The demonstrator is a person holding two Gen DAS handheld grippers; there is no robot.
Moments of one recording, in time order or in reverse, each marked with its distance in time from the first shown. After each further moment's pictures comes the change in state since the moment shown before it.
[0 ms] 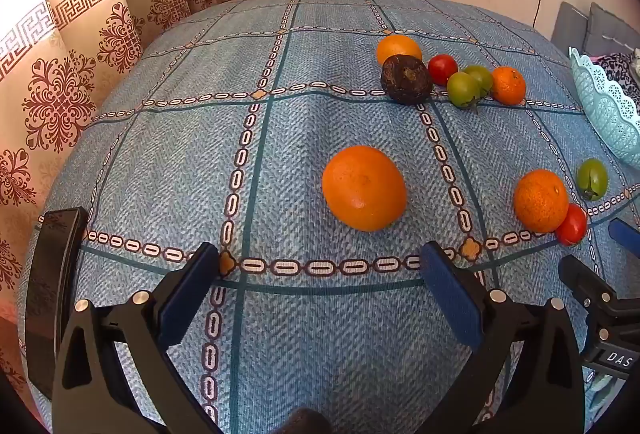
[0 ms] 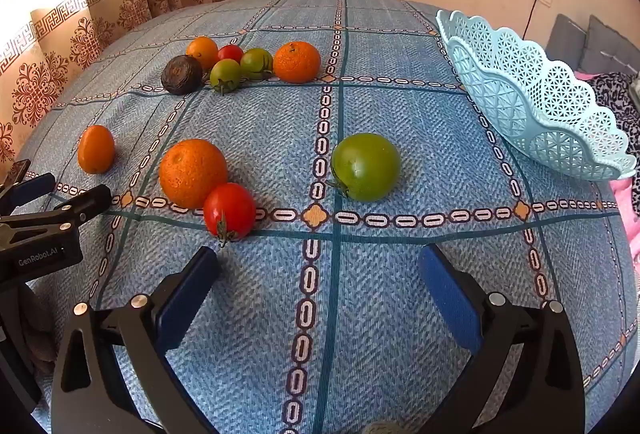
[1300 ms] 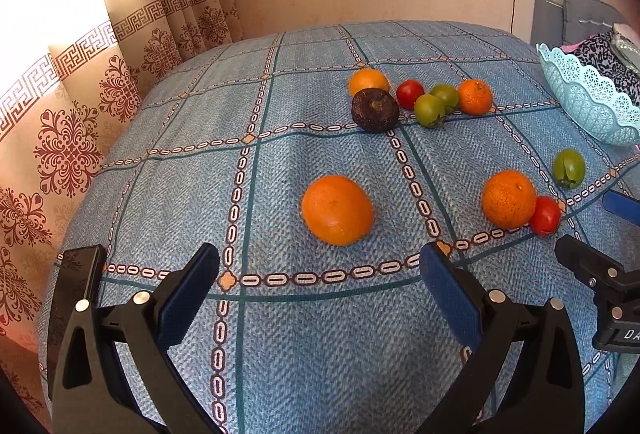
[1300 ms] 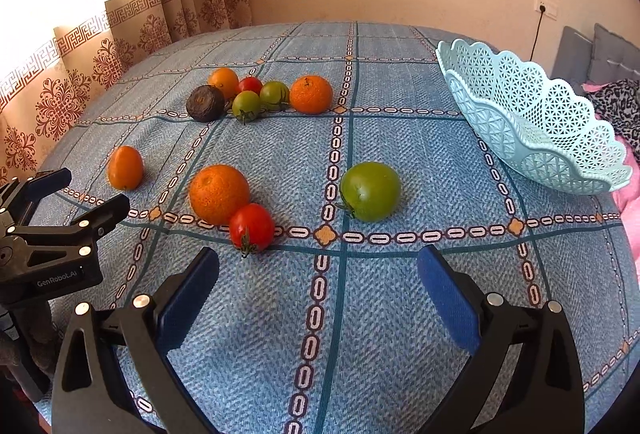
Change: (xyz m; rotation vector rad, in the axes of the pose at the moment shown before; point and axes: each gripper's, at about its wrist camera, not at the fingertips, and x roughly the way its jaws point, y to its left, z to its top) left arm -0.031 -0.020 -0.013 0.098 -0.150 0.024; right arm -0.026 -0.005 -0.004 -0.014 -0.112 0.059
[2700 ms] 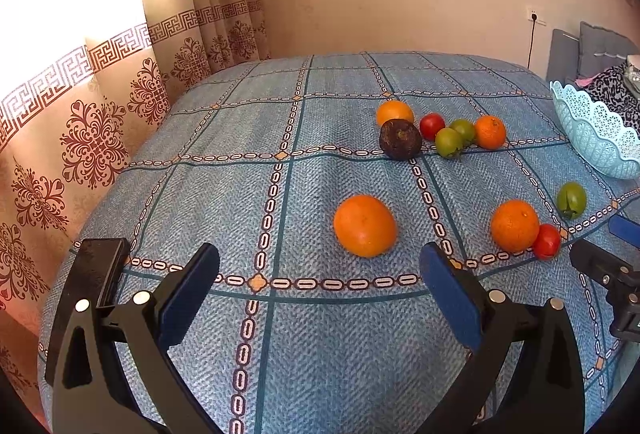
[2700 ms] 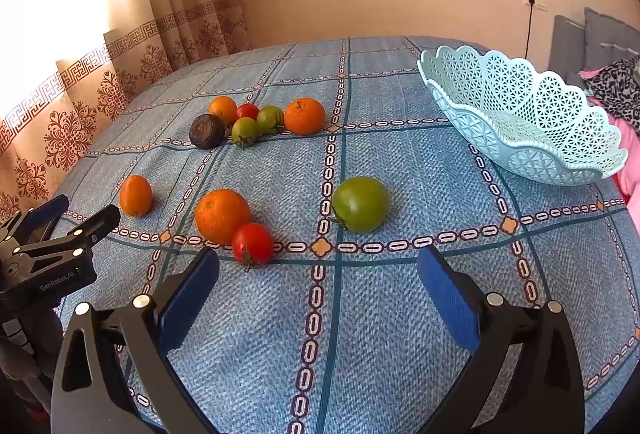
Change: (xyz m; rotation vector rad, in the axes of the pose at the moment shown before) left arm -0.008 0.017 -0.005 -0.085 -0.065 0.033; right arm -0.004 -0.015 0.005 0.077 -0.048 0.046
